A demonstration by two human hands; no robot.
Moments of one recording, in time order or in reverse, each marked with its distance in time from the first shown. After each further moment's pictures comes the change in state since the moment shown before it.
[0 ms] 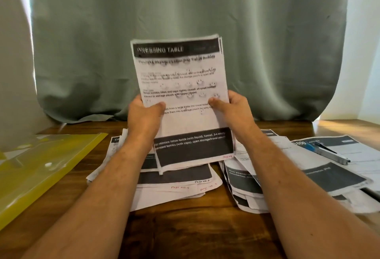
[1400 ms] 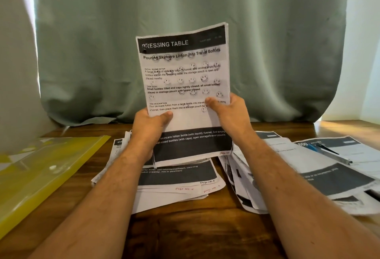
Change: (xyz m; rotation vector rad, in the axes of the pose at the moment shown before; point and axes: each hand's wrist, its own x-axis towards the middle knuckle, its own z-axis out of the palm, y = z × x) left_hand -0.003 -0.009 -0.007 -0.050 -0.124 -0.132; right_hand 0.000 0.002 0.013 -0.125 0.075 -0.072
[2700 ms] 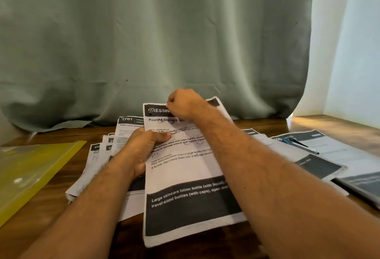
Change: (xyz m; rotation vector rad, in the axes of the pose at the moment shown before) left_hand -0.023 -0.007 0.010 -0.140 -0.307 -0.433; right_hand 0.036 -0.039 0.049 -1.079 -0.345 -0.124
